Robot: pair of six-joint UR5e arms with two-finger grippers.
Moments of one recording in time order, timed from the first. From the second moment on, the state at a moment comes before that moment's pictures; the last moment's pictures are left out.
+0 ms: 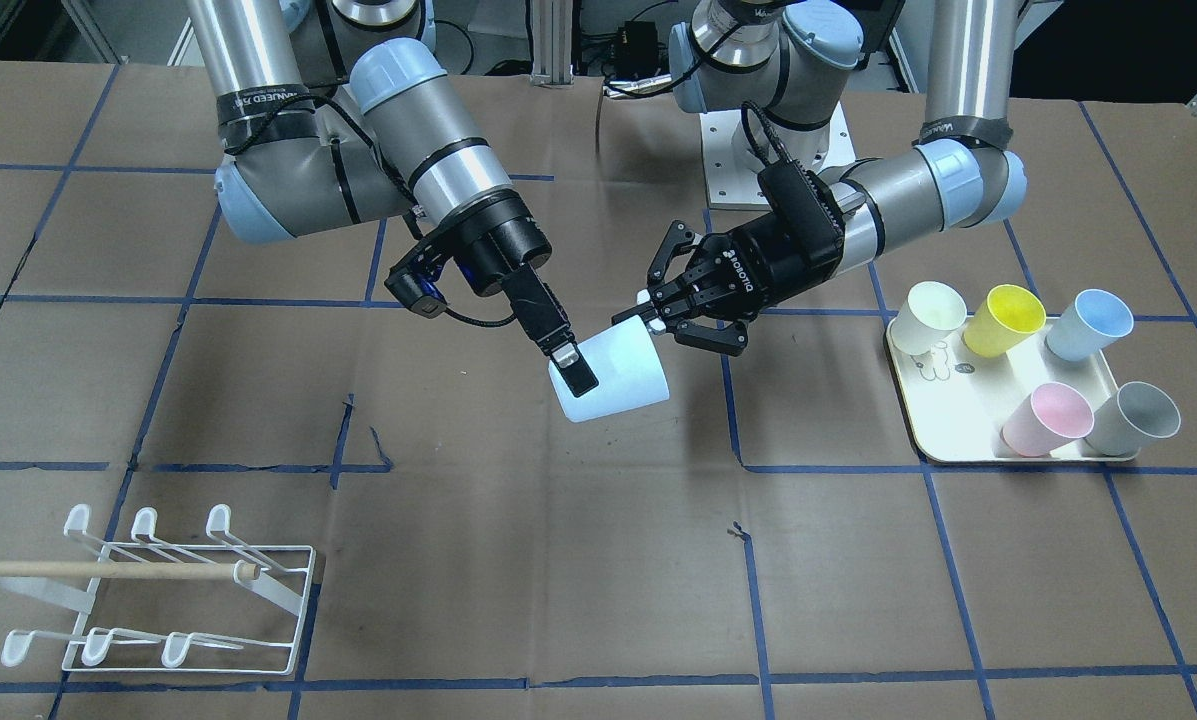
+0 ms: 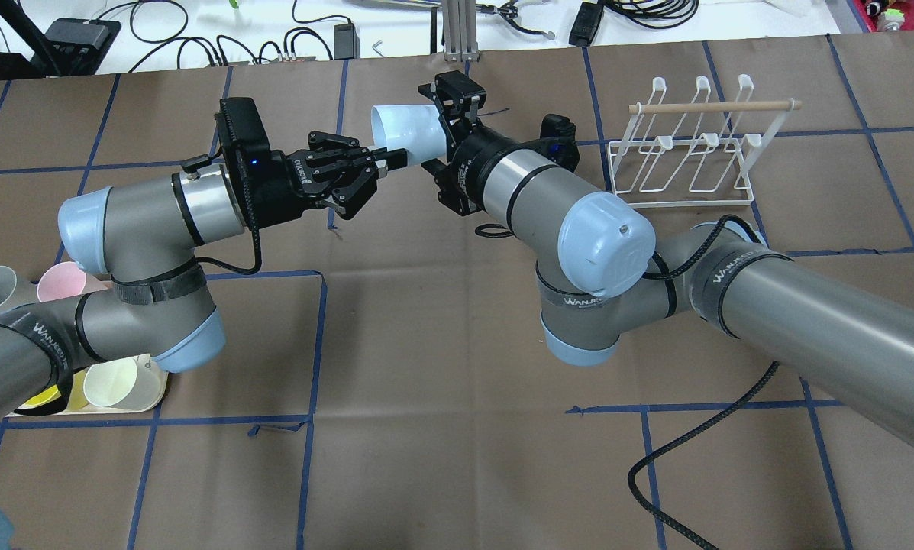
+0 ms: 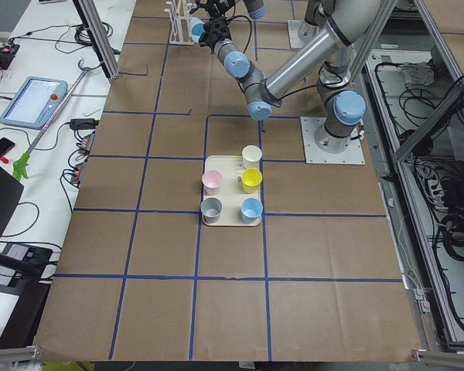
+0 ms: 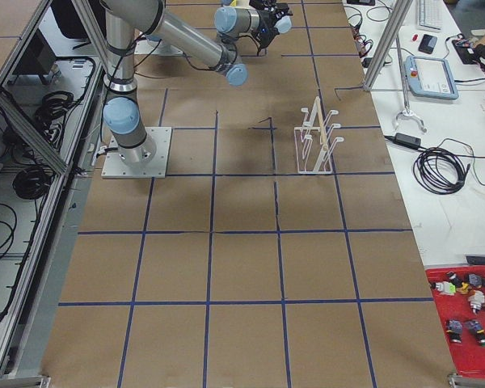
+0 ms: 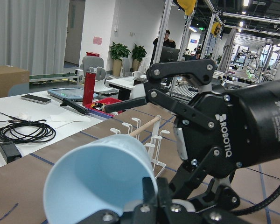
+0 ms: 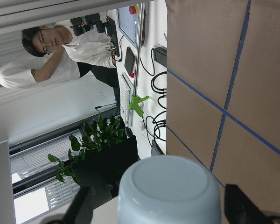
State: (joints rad) left arm -1.40 -1.82 -2.19 0.15 0.28 0.50; right arm 1.89 -1.23 2.00 -3.53 -1.29 1.79
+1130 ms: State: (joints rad) left arm -1.40 -1.82 -2.19 0.16 0.29 0.50; right arm 1.89 -1.22 1.98 -3.53 -1.29 1.79
